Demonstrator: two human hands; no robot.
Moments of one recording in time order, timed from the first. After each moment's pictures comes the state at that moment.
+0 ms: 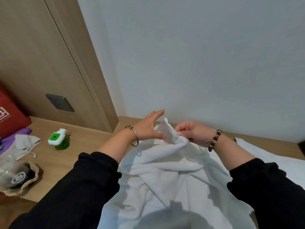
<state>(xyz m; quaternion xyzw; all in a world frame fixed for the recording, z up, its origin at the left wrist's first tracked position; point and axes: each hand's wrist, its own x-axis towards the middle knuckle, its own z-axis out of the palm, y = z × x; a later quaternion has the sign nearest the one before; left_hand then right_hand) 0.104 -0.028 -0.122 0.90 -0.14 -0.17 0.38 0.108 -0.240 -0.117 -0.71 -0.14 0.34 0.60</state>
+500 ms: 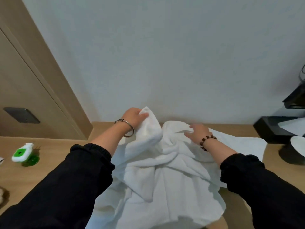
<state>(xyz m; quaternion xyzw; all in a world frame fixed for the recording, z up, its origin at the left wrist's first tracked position) 0.123 -0.095 -0.109 0.94 -0.03 -0.07 0.34 0.092 -0.354 -0.162 -0.95 0.14 0.15 0.23</state>
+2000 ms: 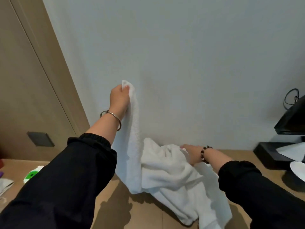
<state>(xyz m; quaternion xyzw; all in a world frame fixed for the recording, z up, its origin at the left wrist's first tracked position) 0.146 -0.067 0.028 0.79 0.05 0.25 0.56 0.109 -0.346 -0.125 -0.95 -0.09 0.29 0.07</state>
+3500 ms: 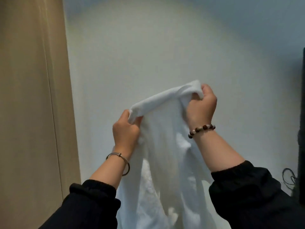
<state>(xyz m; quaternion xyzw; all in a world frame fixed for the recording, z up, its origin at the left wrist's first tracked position) 0.148 -0.091 0.211 0.72 -0.14 0.53 0.43 0.100 -0.278 0.269 -0.55 -0.11 -0.56 0.61</state>
